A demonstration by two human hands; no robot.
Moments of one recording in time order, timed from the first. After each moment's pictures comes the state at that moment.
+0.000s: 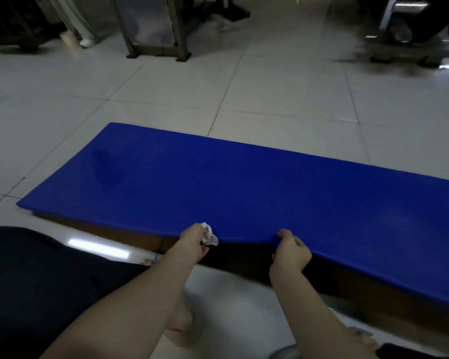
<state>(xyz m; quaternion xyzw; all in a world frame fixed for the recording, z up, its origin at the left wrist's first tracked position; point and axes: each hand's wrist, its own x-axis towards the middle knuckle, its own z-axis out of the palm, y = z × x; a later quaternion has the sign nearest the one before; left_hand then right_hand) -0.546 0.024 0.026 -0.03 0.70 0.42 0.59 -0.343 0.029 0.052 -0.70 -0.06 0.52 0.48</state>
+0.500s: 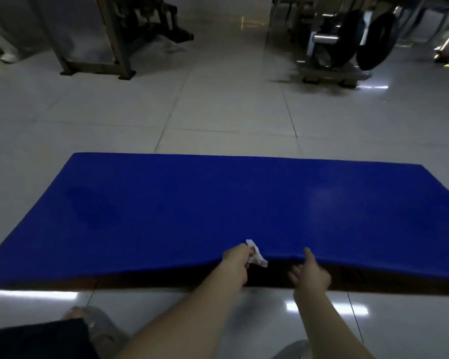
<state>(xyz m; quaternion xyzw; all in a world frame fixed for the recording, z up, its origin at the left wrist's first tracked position) -0.332 0.096 0.018 0.08 0.67 0.30 0.68 -0.168 0.071 0.018 -0.70 0.04 0.46 0.54</state>
